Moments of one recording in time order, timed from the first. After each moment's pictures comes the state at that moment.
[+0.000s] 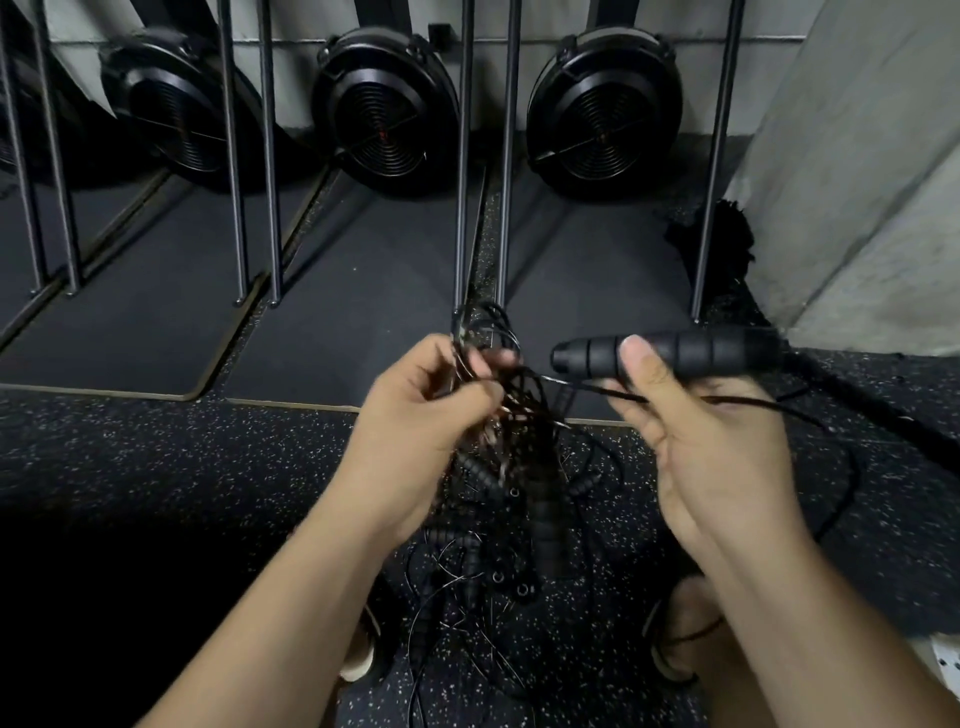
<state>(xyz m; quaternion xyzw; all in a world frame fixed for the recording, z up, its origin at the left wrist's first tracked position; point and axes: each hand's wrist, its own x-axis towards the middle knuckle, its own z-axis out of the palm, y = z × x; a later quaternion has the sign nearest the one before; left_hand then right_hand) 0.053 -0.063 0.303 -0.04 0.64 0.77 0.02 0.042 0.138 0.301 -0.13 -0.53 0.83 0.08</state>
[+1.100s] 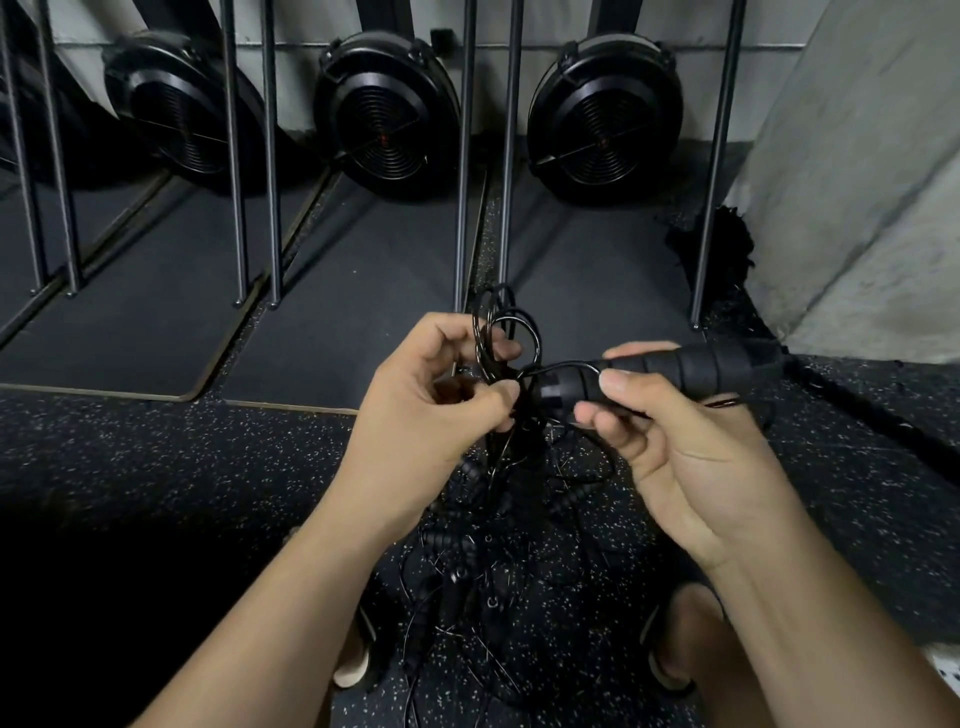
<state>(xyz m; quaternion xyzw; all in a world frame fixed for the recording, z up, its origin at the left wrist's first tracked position) 0.048 -0.062 0.306 0.01 0.69 0.73 -0.04 0.049 0.136 0.324 -0.05 -0.52 0.85 -0.06</state>
